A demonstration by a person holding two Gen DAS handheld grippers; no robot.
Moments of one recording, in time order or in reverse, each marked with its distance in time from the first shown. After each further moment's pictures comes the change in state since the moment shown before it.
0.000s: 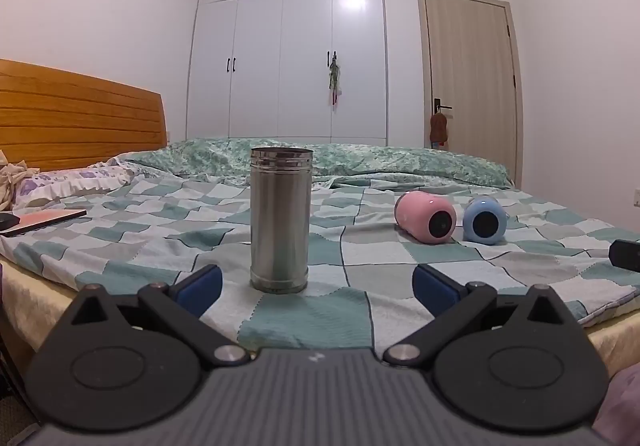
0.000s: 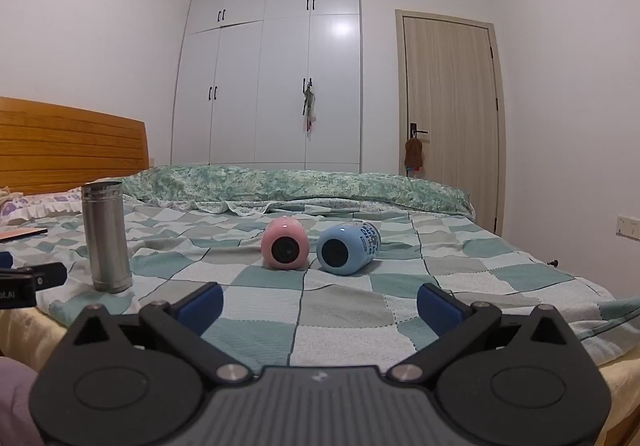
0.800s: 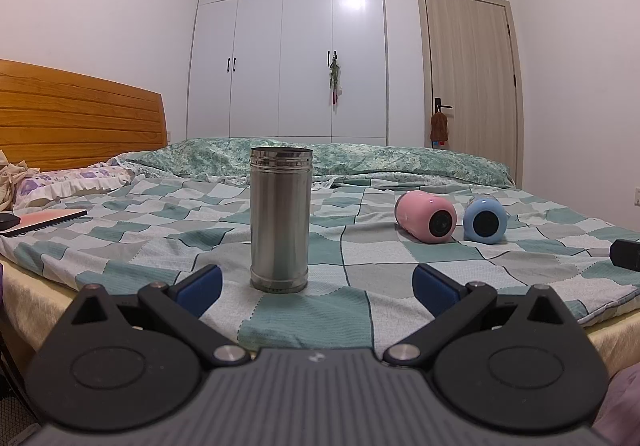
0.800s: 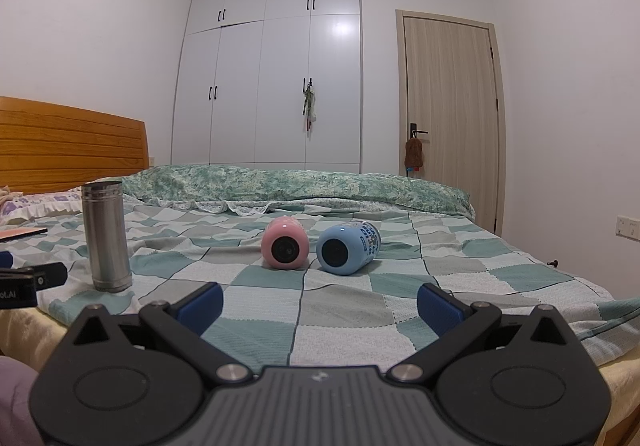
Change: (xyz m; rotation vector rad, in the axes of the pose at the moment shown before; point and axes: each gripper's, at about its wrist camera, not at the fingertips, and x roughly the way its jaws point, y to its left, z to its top) left arm 0.000 -0.001 0.000 0.003 0.001 0.004; right arm -0.001 -0.001 0.000 0.001 -0.002 0.000
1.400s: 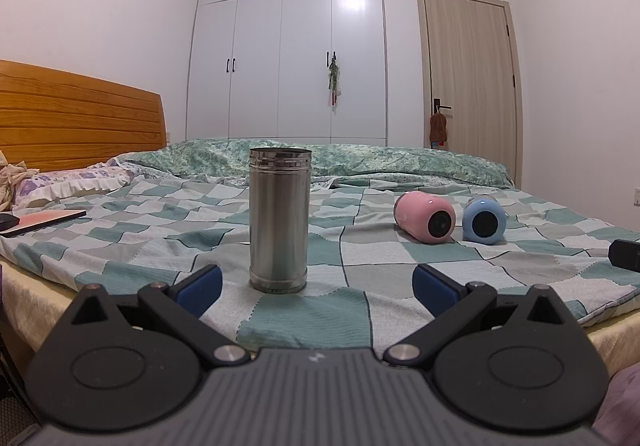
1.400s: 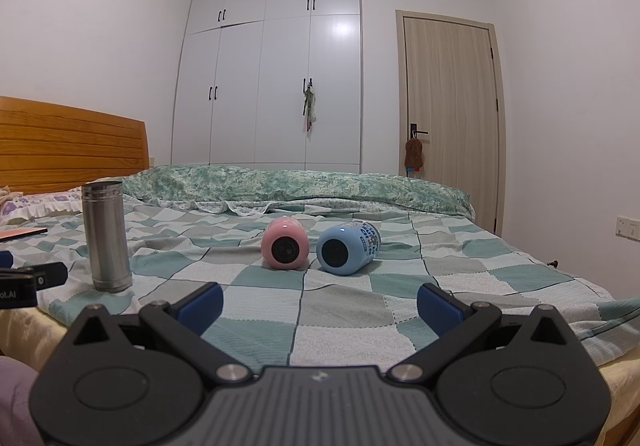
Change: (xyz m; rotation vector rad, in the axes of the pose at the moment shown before) left arm -0.001 -0.001 0.000 0.001 -0.001 -0.001; right arm 0.000 0.000 0.000 0.000 0.000 0.000
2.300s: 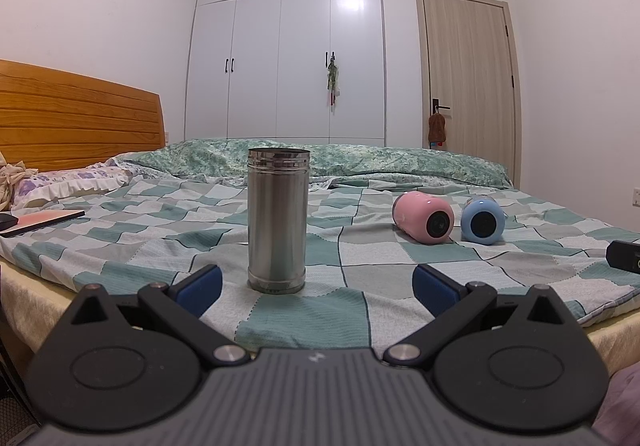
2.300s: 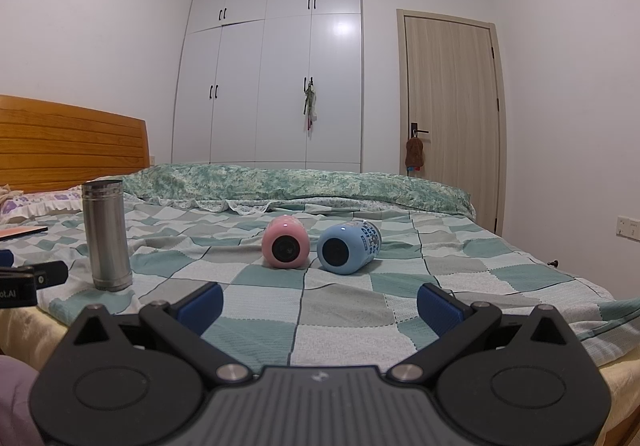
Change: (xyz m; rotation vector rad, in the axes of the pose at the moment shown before) left arm 0.002 -0.001 0.000 0.001 0.000 -0.001; right arm 0.001 0.000 0.000 0.000 0.001 0.000
